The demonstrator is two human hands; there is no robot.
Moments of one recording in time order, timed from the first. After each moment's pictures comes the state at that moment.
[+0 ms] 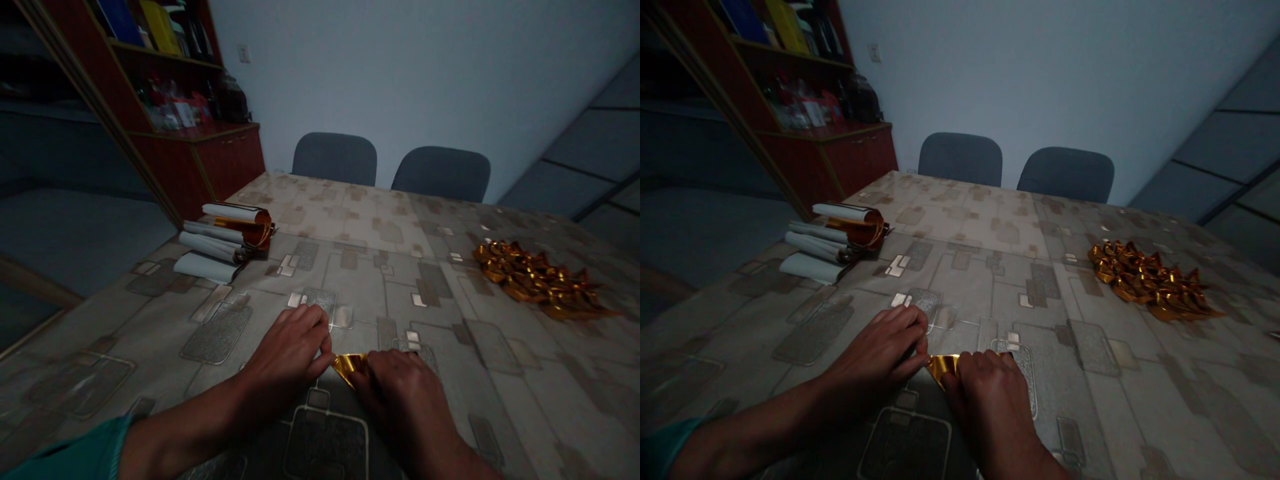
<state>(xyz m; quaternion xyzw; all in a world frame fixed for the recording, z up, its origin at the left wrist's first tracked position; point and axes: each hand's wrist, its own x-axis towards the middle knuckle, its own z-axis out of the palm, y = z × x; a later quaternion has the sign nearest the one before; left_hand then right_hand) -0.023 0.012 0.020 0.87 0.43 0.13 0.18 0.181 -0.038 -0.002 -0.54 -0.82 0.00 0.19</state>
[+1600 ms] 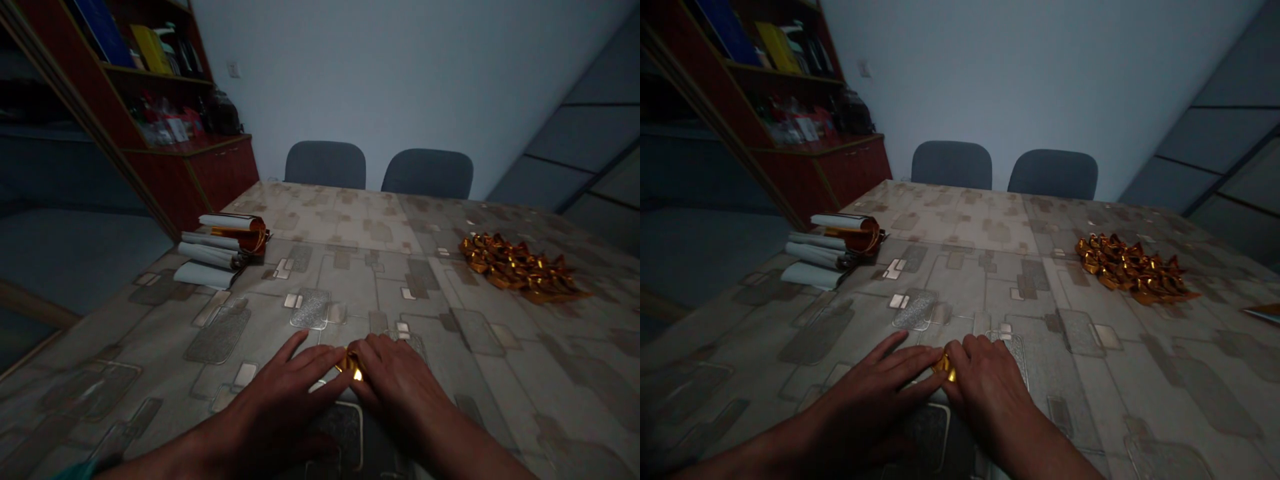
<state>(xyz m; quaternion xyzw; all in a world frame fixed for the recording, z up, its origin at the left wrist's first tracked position) -0.036 -0.025 0.014 0.95 0.26 0.09 0.14 0.184 -0.035 0.010 -0.50 -0.86 0.06 0.08</state>
